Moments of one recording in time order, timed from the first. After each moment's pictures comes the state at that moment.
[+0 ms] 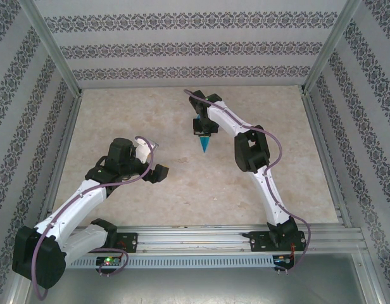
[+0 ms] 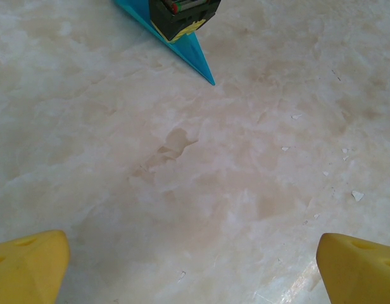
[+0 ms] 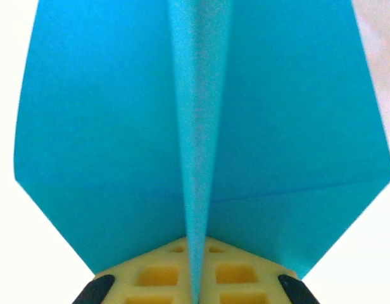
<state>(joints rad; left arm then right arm) -0.34 1.00 0.64 -0.34 0.37 0.07 0.49 2.55 2.31 -1.18 0.01 0.52</state>
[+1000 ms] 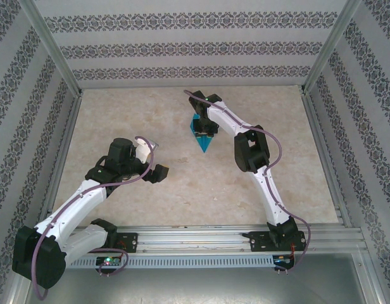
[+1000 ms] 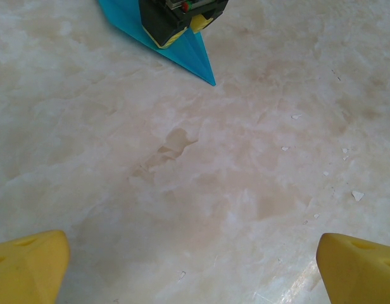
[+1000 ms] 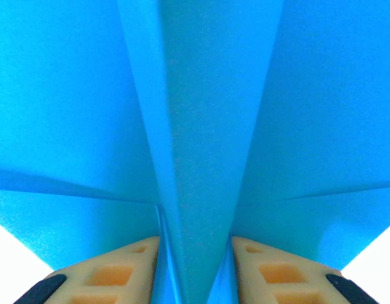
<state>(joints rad) -0.34 1.00 0.64 -0.34 0.37 0.07 0.49 2.55 2.31 -1.18 0.00 0.52</state>
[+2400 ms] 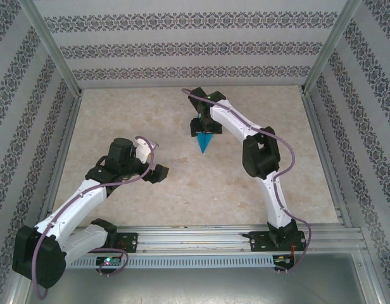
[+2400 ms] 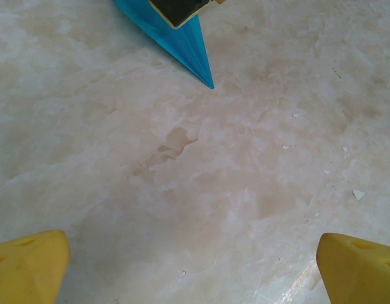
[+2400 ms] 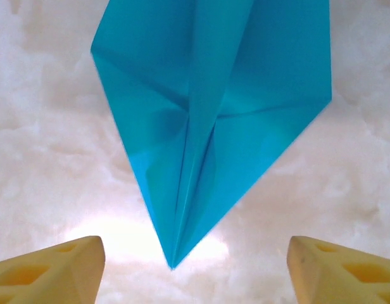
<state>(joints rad) -0.34 1.00 0.64 -0.34 0.37 0.07 0.54 2.29 2.10 -1.17 0.06 0.44</state>
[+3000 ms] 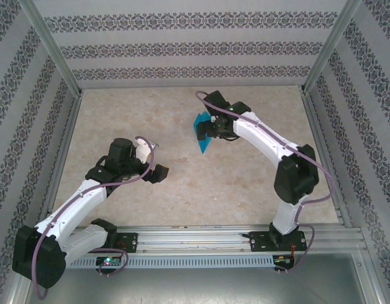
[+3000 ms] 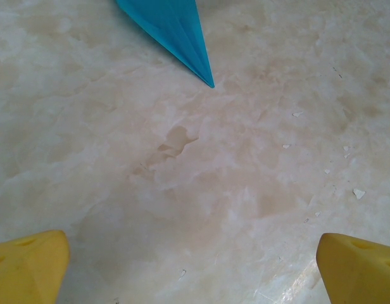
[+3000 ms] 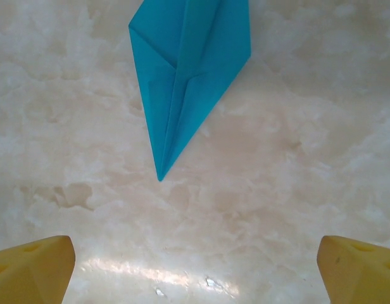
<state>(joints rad) -0.34 1.00 0.64 -0.34 0.37 0.07 0.55 1.73 1.54 -0.92 0.09 0.41</state>
